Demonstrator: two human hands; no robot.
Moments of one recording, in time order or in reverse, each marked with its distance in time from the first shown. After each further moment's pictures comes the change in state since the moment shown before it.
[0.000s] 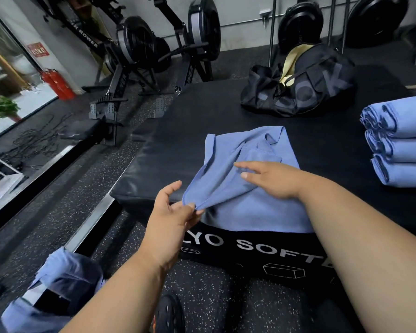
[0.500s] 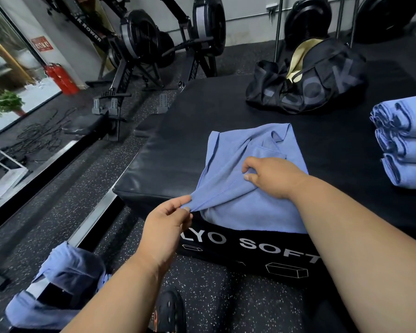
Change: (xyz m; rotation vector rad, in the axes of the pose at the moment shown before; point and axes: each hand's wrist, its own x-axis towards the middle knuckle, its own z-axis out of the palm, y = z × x) left_hand 0.010 -0.016 -0.019 0.095 0.110 -0.061; right_hand 0.018 -0.007 0.010 -0.295 0.097 -0.009
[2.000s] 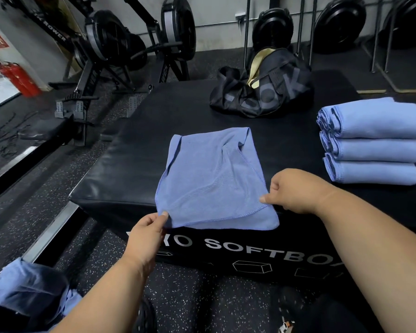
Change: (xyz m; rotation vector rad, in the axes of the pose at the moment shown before) left_hand 0.019 -0.053 0.034 0.084 0.034 -0.142; right_hand -0.112 0.058 -0.051 -0.014 -0.088 0.359
